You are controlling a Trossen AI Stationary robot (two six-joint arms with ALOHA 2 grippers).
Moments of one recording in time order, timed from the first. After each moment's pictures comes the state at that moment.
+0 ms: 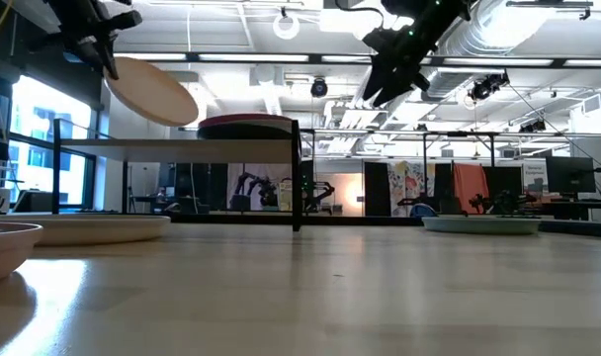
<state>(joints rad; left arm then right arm) 1.05 0.82 1.13 -1.11 -0.16 -0.57 -0.59 1.43 1.33 -0.62 0.04 0.17</state>
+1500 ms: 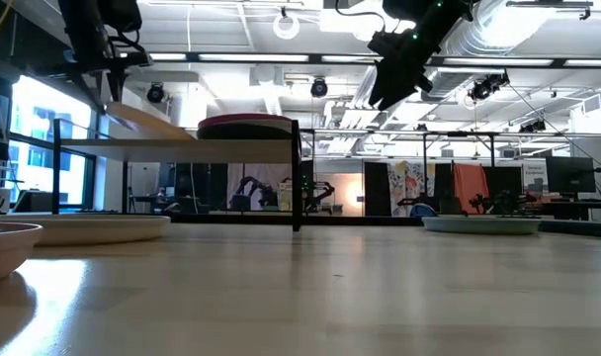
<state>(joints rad) 1.16 1.04 1.13 -1.21 -0.04 -0.61 -0.60 1.43 1.33 -0.68 0.04 0.10</state>
